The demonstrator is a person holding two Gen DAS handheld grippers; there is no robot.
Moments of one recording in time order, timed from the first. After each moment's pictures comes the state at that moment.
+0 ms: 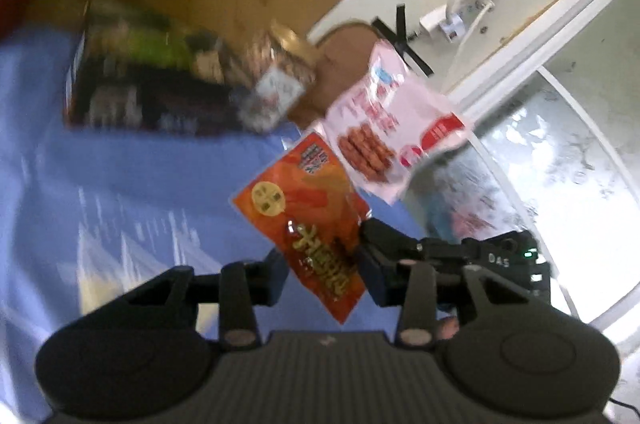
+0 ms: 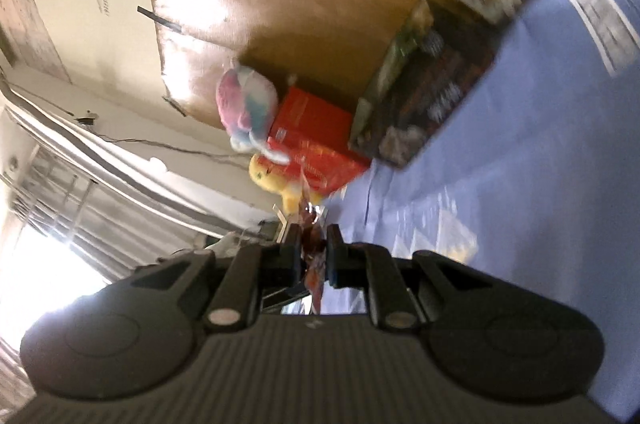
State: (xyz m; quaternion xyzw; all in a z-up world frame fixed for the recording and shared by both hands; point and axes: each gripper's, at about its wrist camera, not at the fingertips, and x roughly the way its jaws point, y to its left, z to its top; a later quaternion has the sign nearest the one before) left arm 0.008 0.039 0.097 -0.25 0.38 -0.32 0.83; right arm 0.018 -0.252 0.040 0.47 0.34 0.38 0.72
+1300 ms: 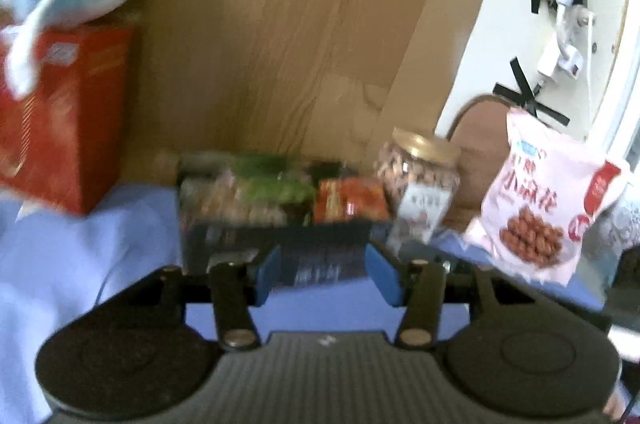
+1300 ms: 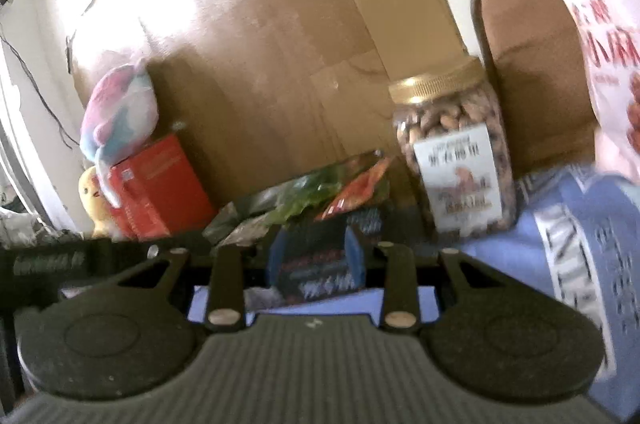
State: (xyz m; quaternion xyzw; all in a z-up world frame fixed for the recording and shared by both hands) left arm 0.049 0.022 0.084 -0.11 0.28 -0.09 0.95; right arm 0.081 -0.189 0.043 0.21 0.23 0.23 0.92
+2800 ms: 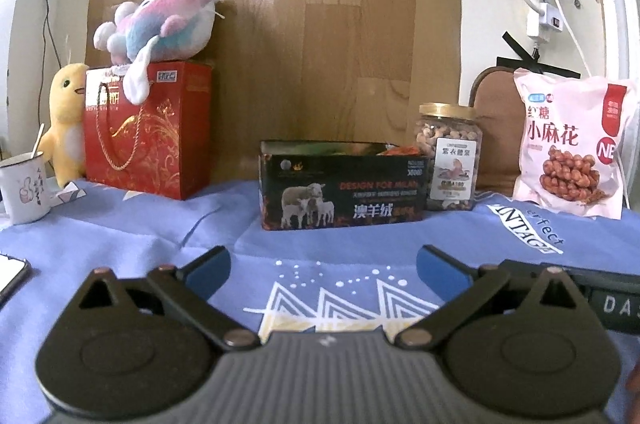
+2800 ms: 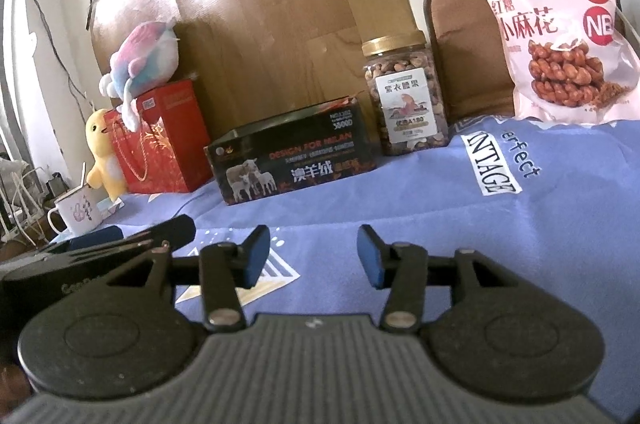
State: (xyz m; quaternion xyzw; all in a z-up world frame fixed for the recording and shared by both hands) left arm -0.069 -0.009 0.022 -0.01 0.17 0.02 0.98; right arm -0.049 -0.196 0.004 0.14 0.21 0.18 0.95
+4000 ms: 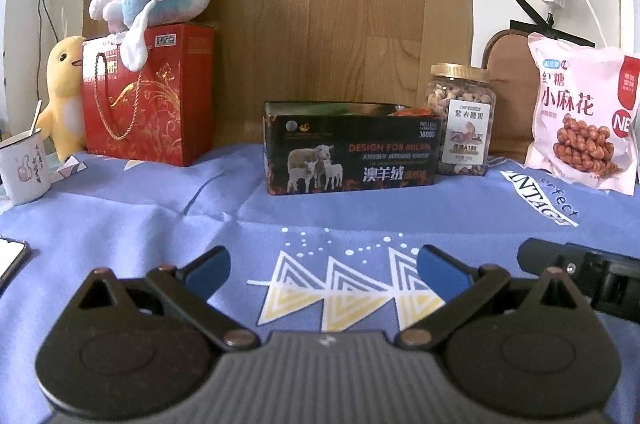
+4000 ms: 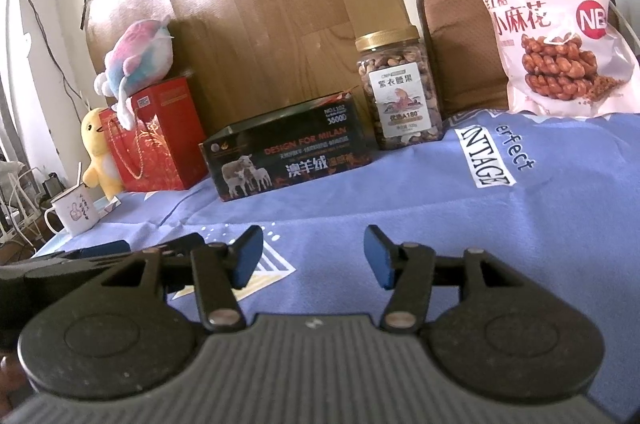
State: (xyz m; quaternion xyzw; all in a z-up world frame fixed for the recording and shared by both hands) left arm -0.055 -0.006 0.016 0.00 0.23 0.03 0.97; right arm -0.050 -0.198 0.003 0.15 0.21 0.17 0.95
